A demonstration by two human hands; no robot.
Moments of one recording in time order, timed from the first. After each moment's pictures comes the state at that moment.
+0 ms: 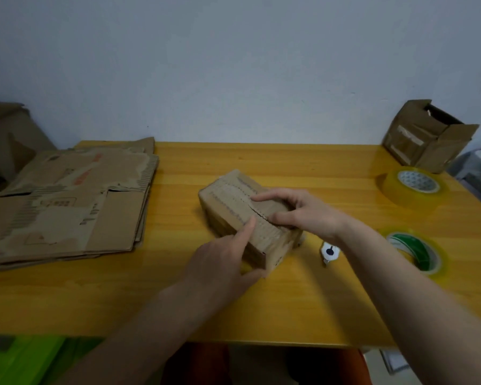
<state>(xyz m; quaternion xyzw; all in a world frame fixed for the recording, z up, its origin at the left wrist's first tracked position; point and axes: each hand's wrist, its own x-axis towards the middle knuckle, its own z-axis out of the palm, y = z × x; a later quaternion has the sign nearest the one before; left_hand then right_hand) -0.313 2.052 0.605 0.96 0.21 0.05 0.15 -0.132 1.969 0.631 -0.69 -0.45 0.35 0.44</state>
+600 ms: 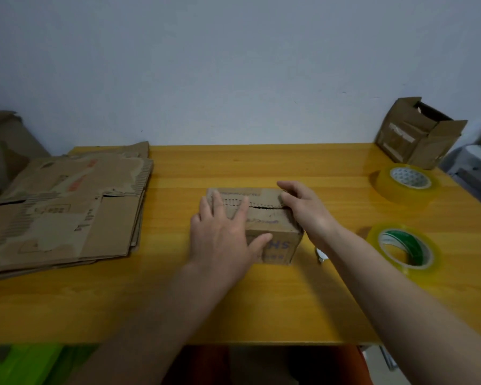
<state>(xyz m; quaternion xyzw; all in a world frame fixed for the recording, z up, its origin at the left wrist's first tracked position) -0.276 2.053 0.614 0.95 0.32 0.04 -0.02 -0.121 1.978 0.603 -0.75 -0.27 0.22 0.56</state>
